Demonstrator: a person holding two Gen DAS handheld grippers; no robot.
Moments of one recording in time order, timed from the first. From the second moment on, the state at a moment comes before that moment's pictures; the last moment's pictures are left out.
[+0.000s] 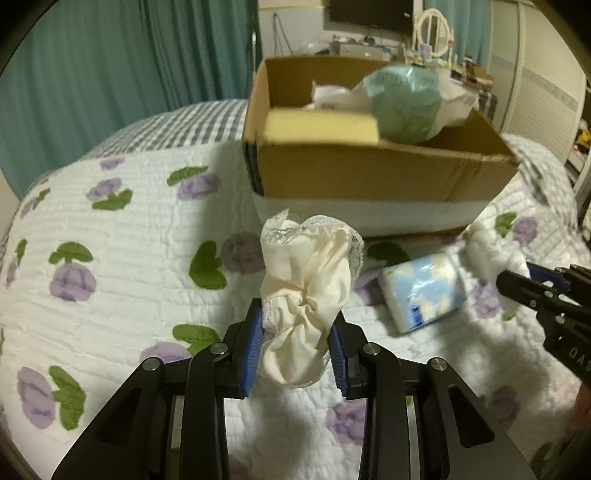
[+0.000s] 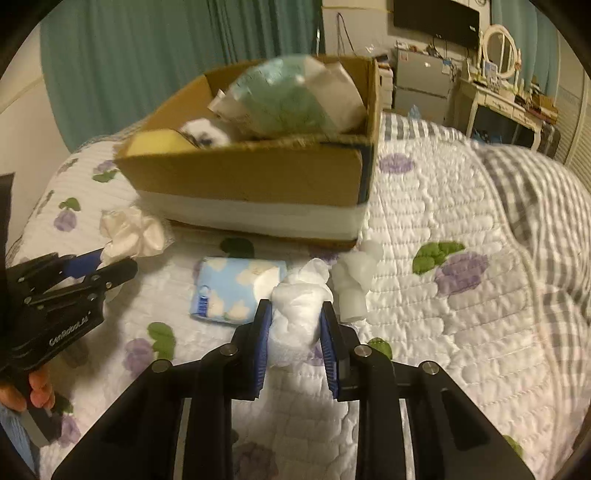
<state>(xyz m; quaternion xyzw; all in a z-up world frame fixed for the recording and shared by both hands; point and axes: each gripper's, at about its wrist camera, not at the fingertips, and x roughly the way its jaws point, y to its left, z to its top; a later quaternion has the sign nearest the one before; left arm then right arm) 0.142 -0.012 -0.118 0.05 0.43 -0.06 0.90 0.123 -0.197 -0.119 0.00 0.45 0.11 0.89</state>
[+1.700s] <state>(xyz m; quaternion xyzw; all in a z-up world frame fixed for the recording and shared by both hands) 0.240 -0.063 -0.034 0.06 0.38 -0.10 0.92 0.226 -0.200 -0.009 -0.01 0.34 0.10 0.94</state>
